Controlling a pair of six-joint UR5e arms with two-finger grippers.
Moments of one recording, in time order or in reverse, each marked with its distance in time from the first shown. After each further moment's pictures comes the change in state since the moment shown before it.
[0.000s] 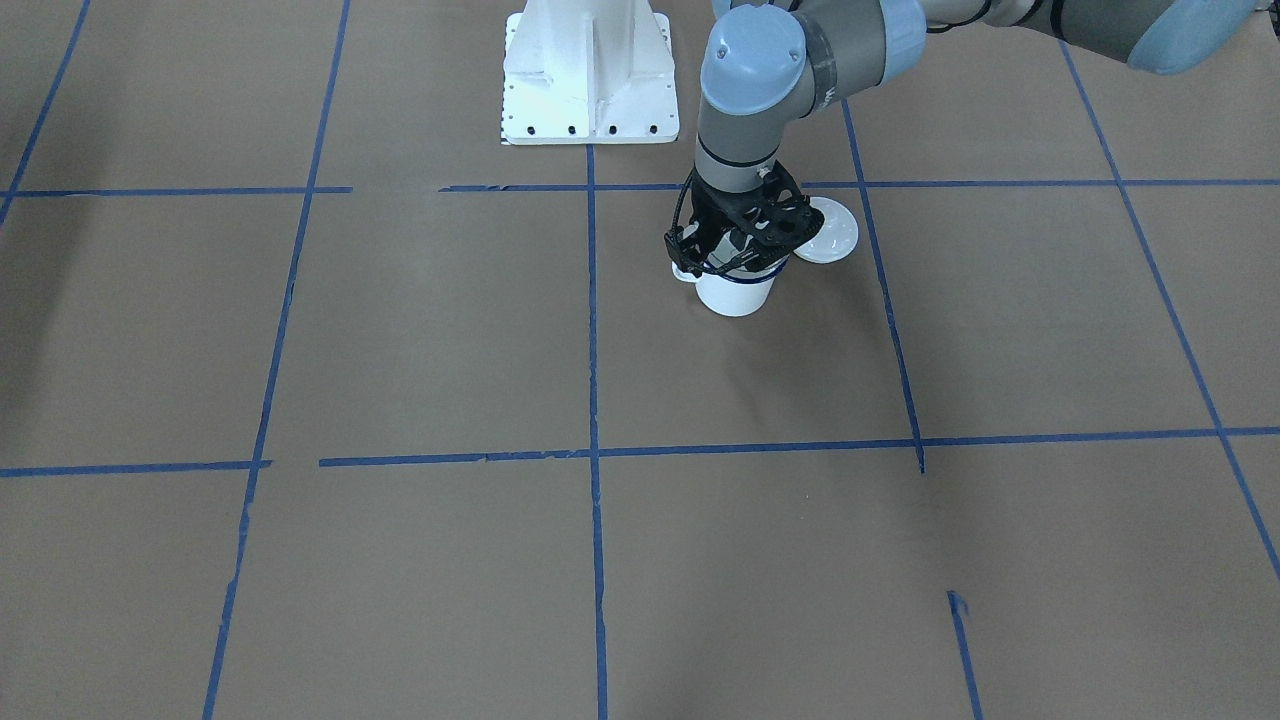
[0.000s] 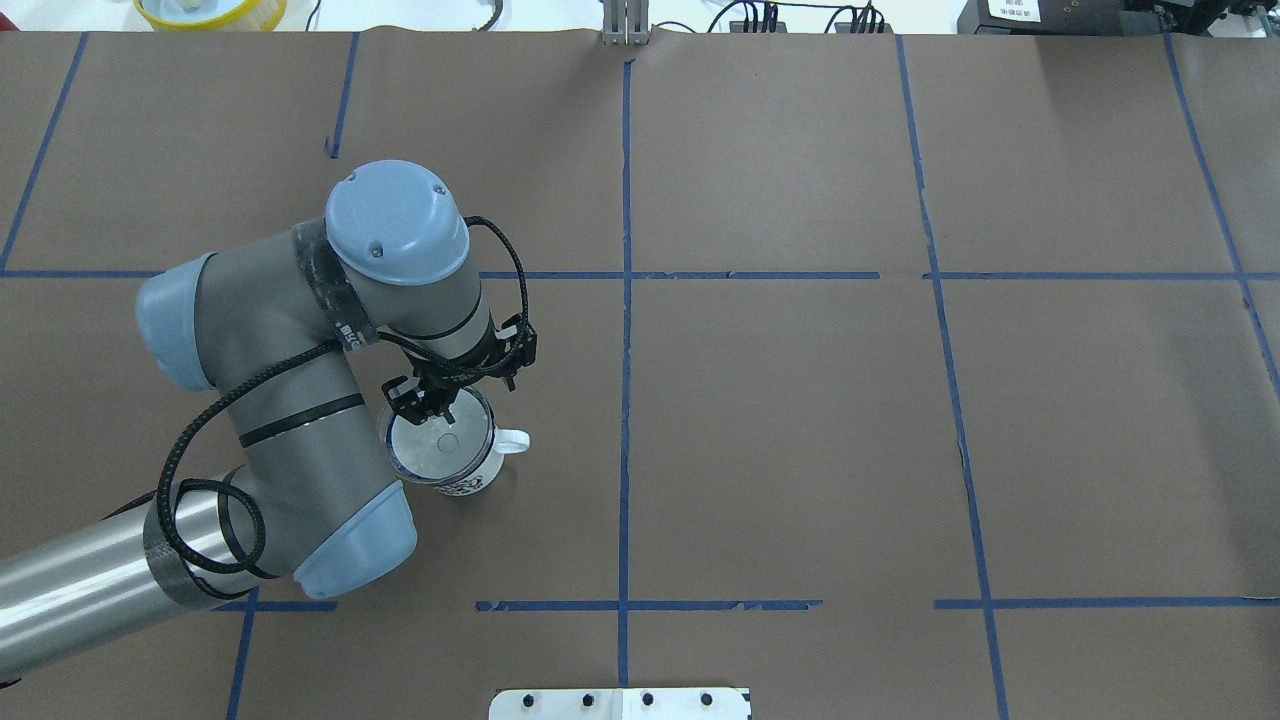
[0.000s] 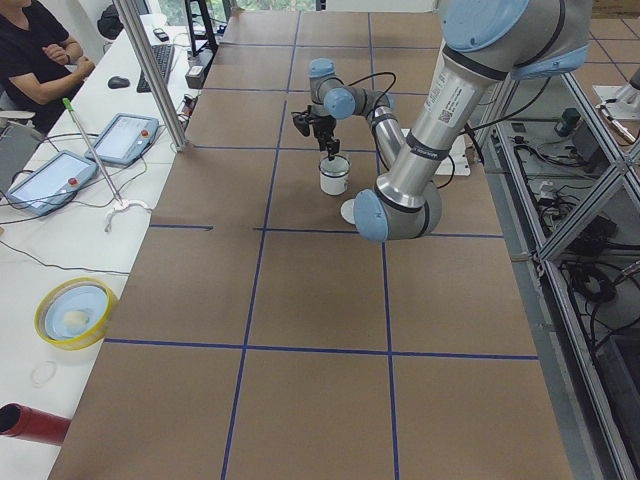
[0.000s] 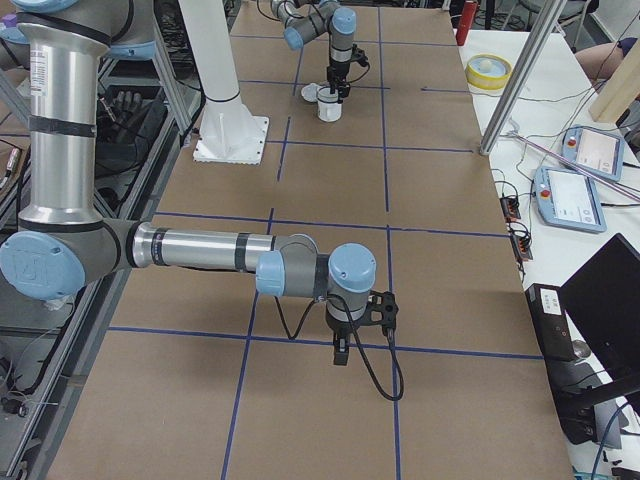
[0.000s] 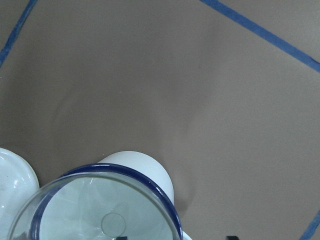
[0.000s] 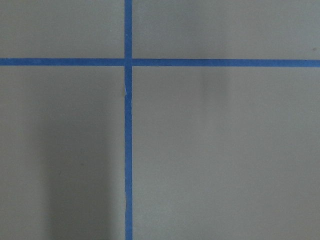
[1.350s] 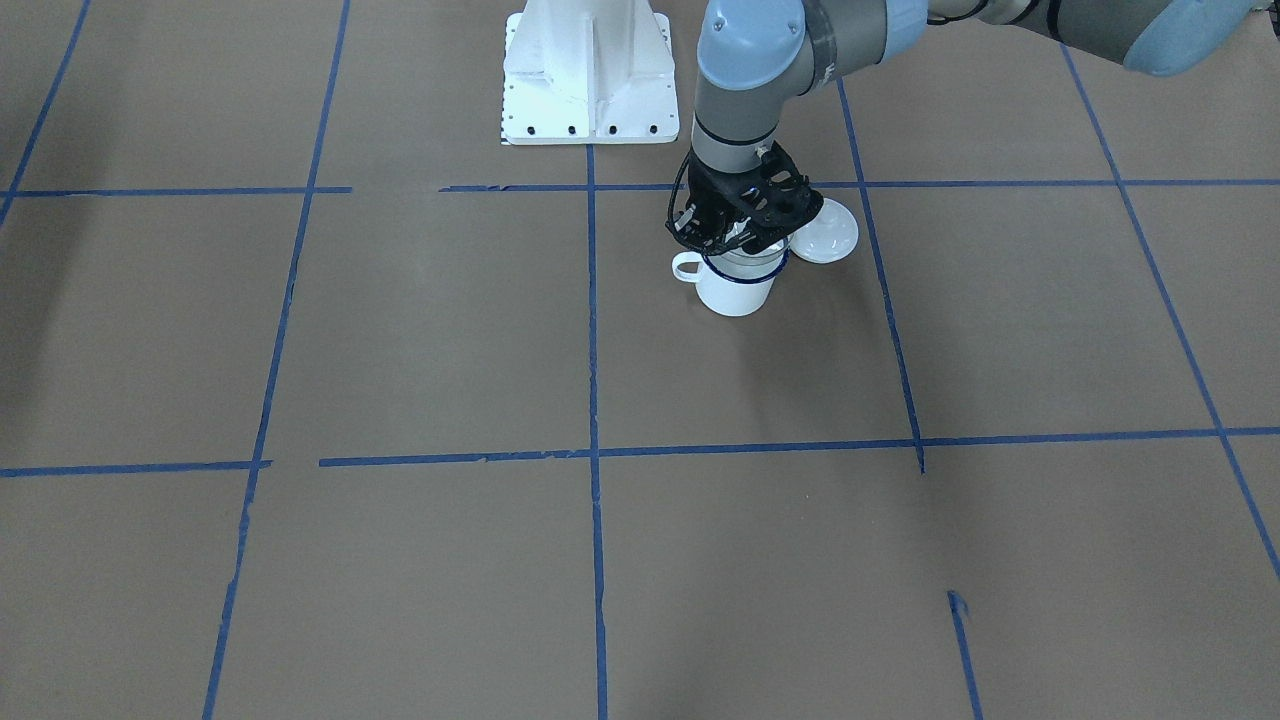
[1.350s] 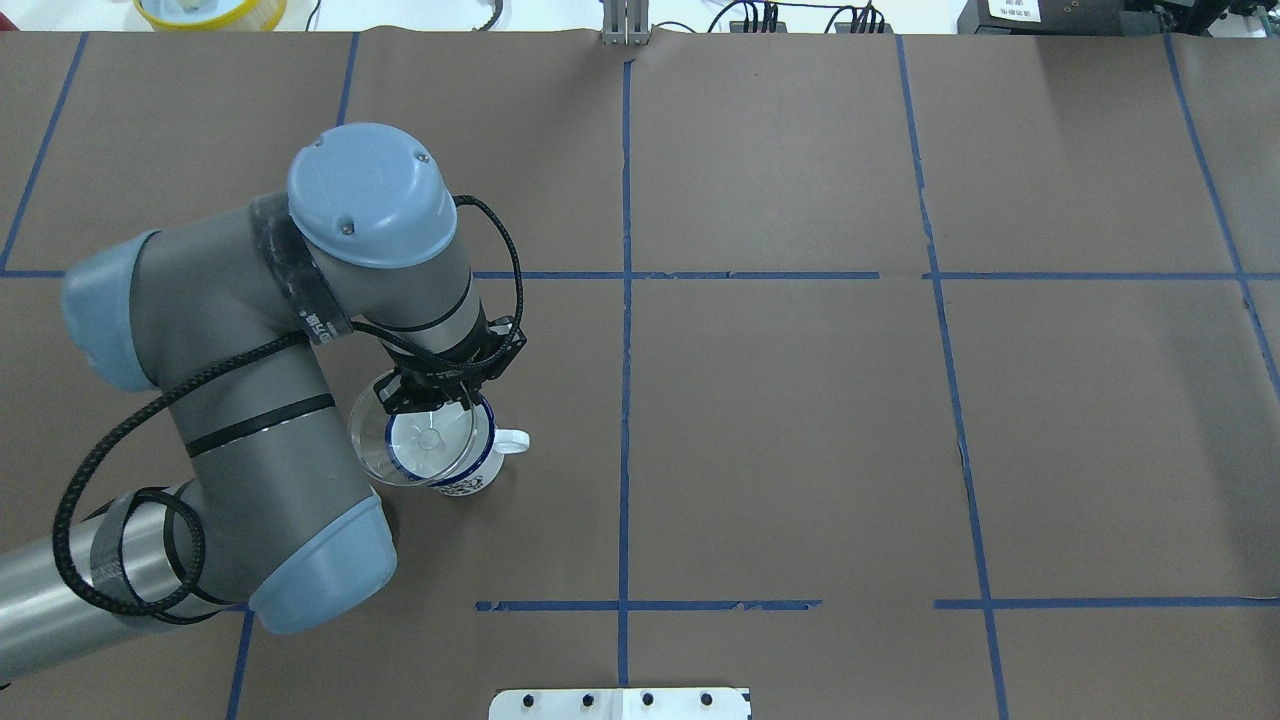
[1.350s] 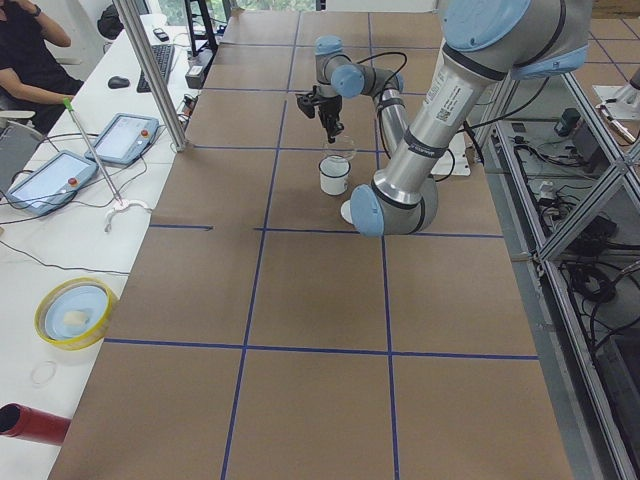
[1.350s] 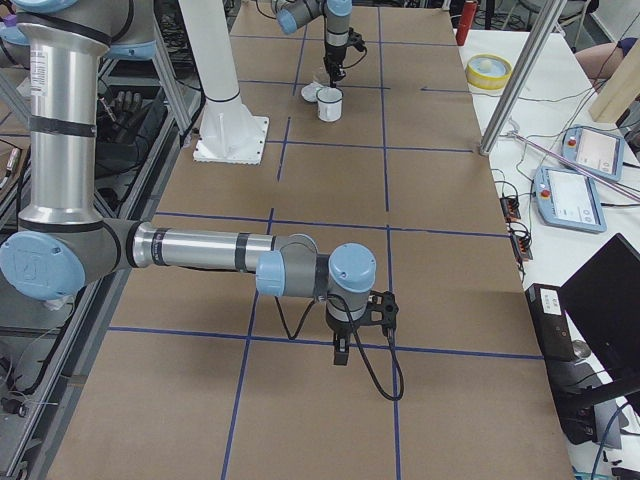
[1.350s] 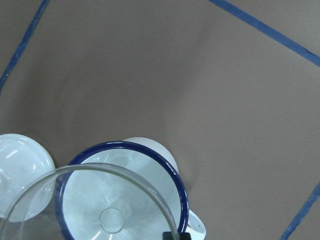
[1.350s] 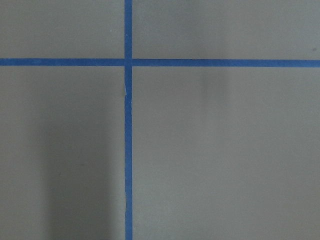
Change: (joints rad) left arm -0.030 -0.058 -0.159 0.211 0.012 0.008; right arm 0.000 0.001 0.000 0.000 0.000 0.000
